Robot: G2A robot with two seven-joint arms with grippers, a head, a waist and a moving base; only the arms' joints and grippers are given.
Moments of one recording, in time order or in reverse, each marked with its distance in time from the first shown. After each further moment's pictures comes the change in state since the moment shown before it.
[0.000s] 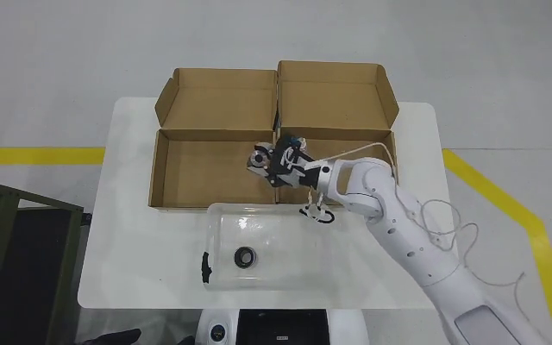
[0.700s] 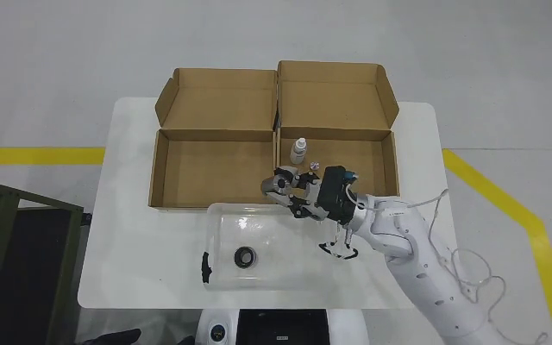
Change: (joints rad) left arm 0.000 0.000 0.000 0.000 0.000 0.000 0.000; right arm -0.333 0.078 0.207 -0.270 0.038 -0.099 -0.170
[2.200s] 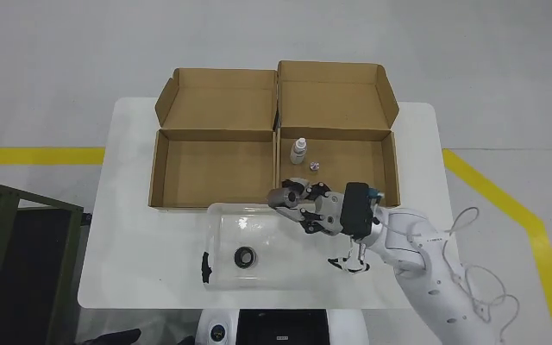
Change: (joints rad) left arm 0.000 0.000 0.000 0.000 0.000 0.000 0.000; right arm -0.145 0.025 0.101 -0.121 0.005 -0.073 -0.095
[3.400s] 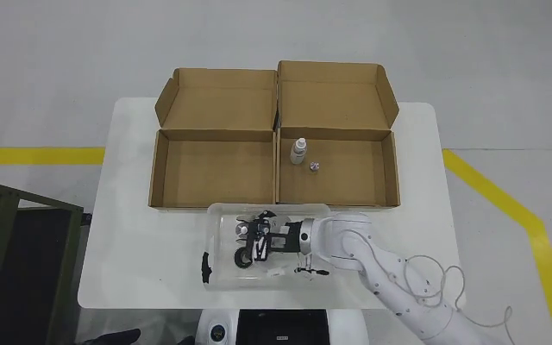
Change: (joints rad) left arm 0.000 0.000 0.000 0.000 0.000 0.000 0.000; right arm 0.195 -0.062 -0.360 0.098 -0.364 0.083 0.293
